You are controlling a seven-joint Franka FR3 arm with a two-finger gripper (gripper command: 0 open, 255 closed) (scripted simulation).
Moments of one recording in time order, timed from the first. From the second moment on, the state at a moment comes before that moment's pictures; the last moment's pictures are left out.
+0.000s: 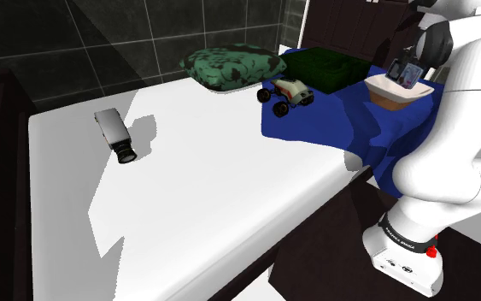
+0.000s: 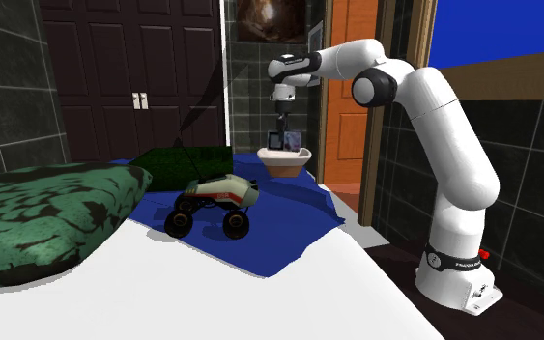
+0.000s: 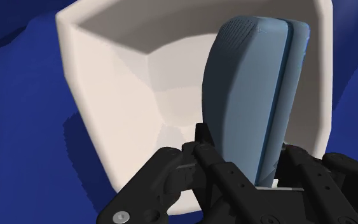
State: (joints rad) arm -0.86 0.52 -0.49 -1.16 0.31 1.58 -0.71
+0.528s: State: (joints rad) arm -0.86 0.51 -0.49 -1.17 0.31 1.58 -0.71
